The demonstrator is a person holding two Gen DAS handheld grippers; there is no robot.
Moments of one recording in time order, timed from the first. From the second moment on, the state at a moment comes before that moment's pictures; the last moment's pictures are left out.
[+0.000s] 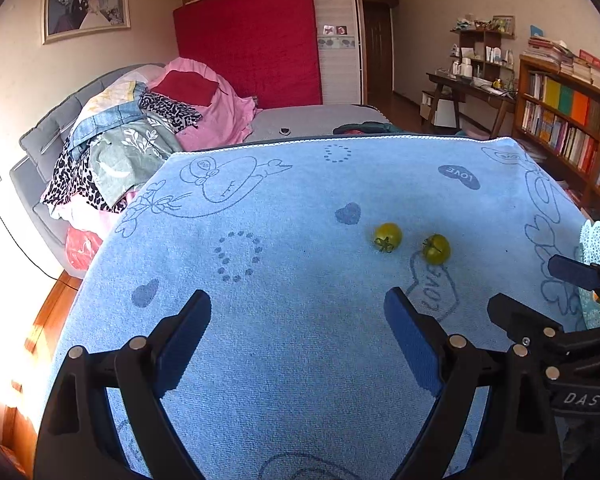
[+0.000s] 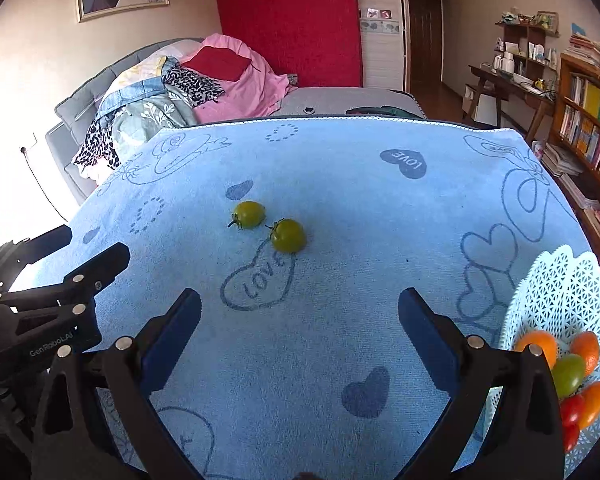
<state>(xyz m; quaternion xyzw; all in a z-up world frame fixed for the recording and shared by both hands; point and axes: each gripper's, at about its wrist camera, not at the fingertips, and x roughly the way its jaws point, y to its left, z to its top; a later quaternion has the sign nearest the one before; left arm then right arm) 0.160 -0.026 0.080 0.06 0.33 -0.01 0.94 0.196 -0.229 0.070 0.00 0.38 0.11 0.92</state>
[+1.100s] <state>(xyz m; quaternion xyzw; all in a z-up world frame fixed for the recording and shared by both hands) 0.232 -0.013 0.052 0.04 0.37 -0.01 0.93 0.285 -0.214 0.026 0.00 0.41 0.13 0.90</state>
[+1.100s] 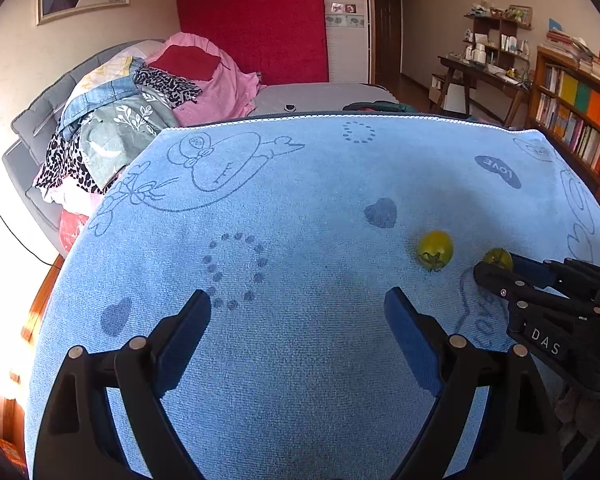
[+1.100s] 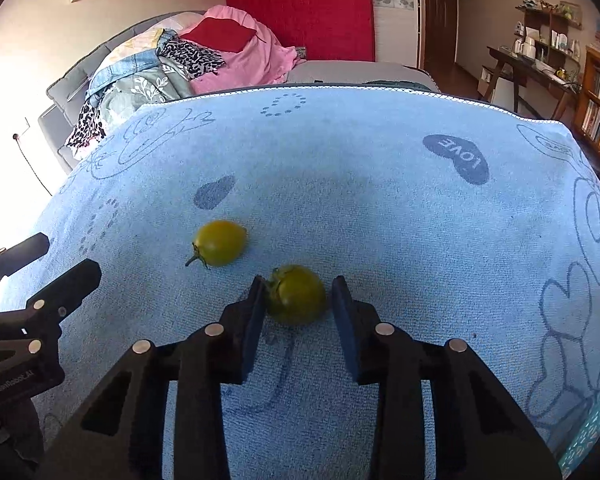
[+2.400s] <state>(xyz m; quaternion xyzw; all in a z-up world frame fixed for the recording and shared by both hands) 0.278 -0.083 0.026 0.04 0.41 -0.14 0.90 0.254 -0.254 0.024 0.05 0.41 0.10 0.91</state>
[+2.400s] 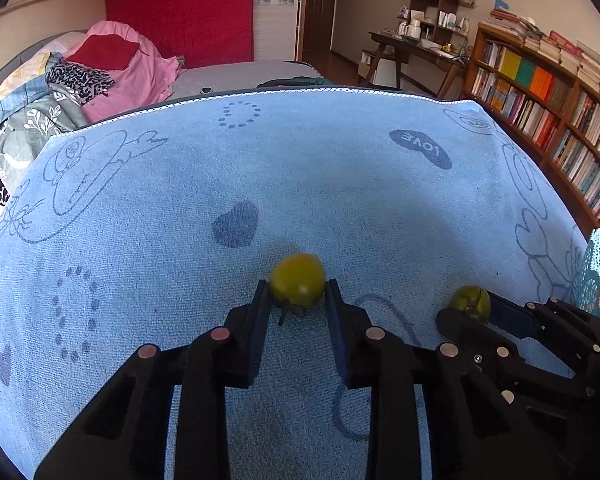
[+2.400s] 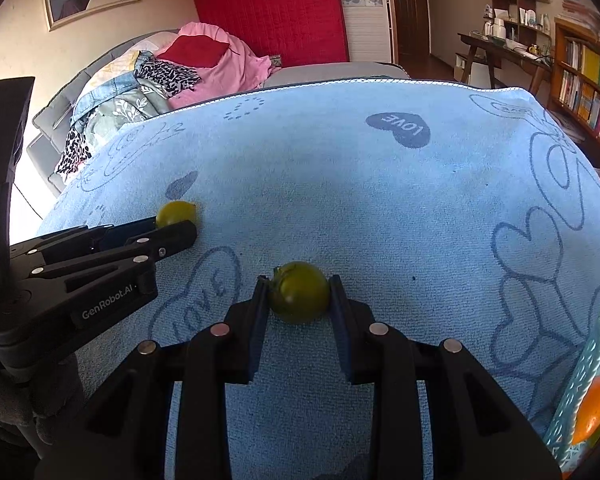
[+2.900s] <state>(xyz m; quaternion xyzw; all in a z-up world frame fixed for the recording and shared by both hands) 0.222 -0.057 0.046 0.03 0.38 -0.10 0.92 0.223 -0.251 0.045 0.06 0.39 0.11 0.91</state>
